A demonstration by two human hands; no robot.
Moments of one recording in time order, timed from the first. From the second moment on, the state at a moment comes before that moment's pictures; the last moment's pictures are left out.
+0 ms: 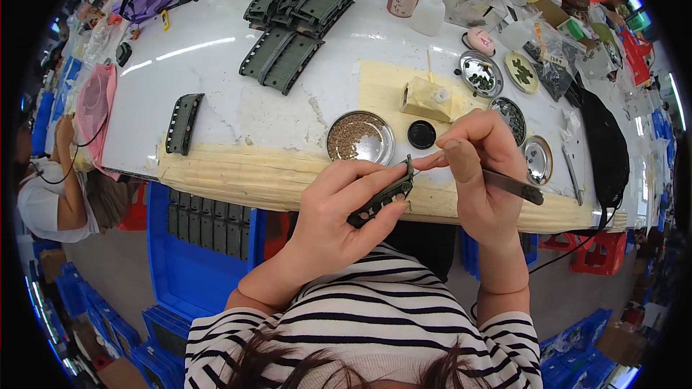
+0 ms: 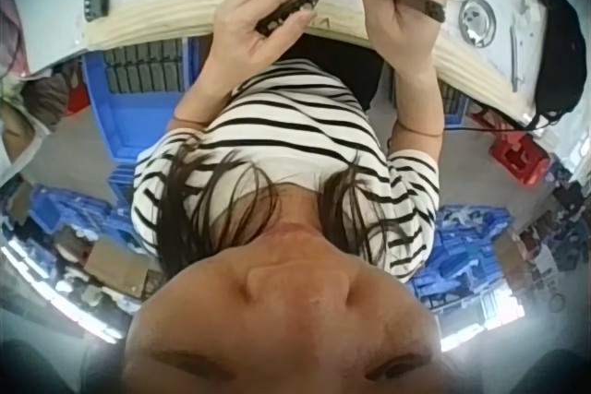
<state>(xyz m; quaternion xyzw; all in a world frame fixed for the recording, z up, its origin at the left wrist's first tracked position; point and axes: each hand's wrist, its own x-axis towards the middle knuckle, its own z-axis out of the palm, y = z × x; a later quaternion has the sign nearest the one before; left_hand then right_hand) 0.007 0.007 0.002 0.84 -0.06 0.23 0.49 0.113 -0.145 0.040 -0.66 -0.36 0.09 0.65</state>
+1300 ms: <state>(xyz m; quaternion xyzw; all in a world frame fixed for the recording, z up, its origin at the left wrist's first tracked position) 0.003 -0.002 -0.008 0.51 0.00 -0.03 0.86 0.105 -0.175 0.053 -0.76 -0.36 -0.13 0.53</state>
